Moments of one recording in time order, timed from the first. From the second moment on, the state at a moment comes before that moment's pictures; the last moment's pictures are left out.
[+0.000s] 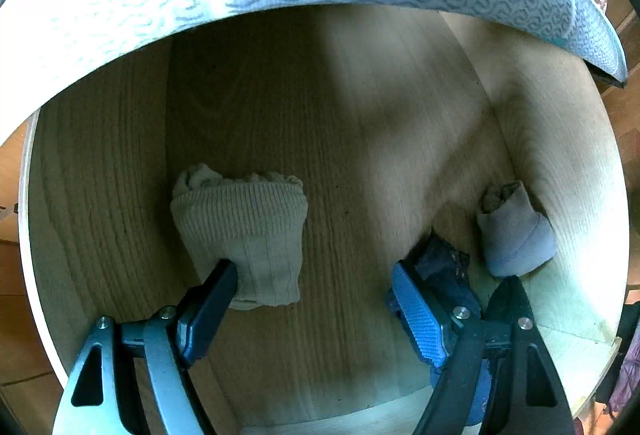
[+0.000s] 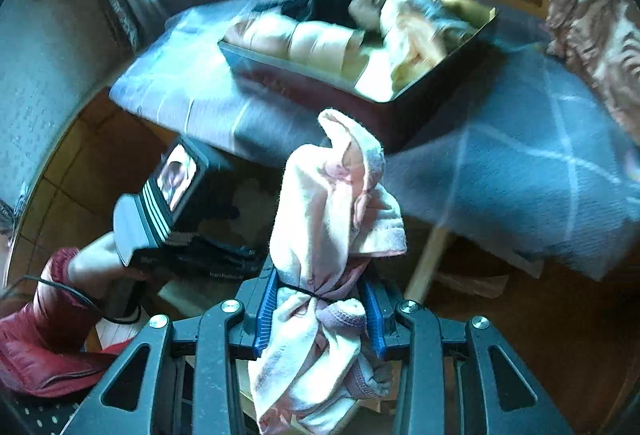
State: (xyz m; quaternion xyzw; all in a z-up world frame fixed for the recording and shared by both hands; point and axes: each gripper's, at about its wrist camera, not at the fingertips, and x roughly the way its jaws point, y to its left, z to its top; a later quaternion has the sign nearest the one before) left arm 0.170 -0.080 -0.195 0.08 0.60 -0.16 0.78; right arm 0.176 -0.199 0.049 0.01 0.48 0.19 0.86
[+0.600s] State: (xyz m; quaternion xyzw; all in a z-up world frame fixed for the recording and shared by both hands) left arm 0.169 -0.086 -0.193 0.09 0.60 -0.15 0.78; right arm 0.284 -0.205 0.153 -0.06 0.42 0.14 0.89
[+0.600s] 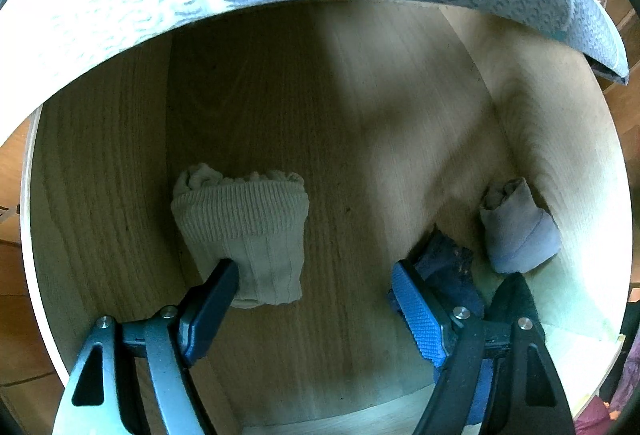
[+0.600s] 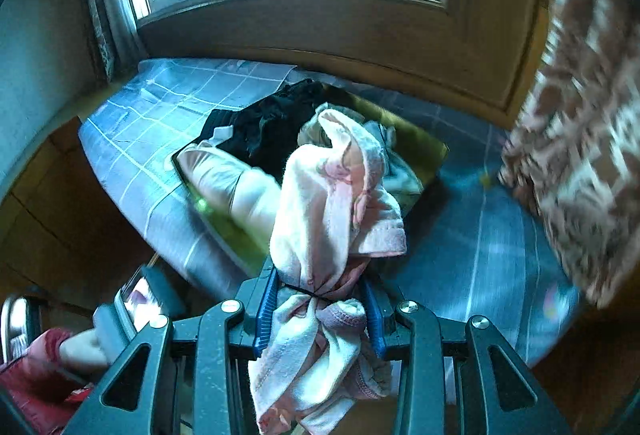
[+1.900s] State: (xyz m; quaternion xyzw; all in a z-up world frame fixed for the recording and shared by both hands) left arm 0.172 -0.107 -0.183 0.09 0.60 -0.16 0.78; right arm 0.442 -0.131 0.058 -0.17 0.54 0.16 0.81
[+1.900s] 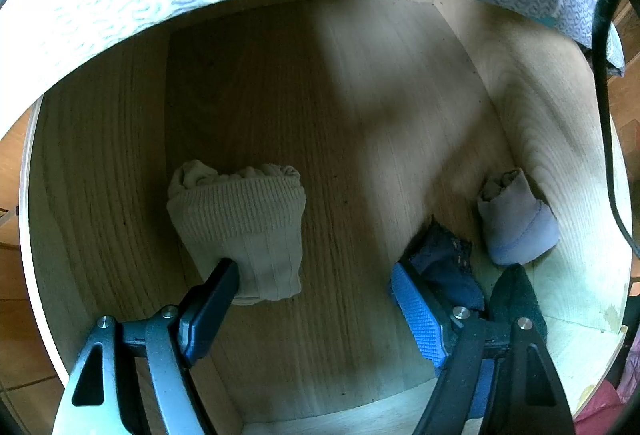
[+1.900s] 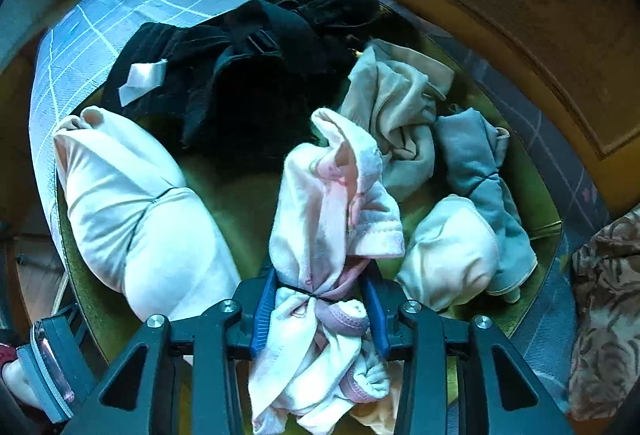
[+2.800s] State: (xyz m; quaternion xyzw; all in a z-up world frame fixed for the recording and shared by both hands) left arm 0.172 -0.113 -0.189 0.10 0.60 -0.16 0.77; right arm 0.339 -0.182 0.111 -0.07 0.48 0.17 0.86
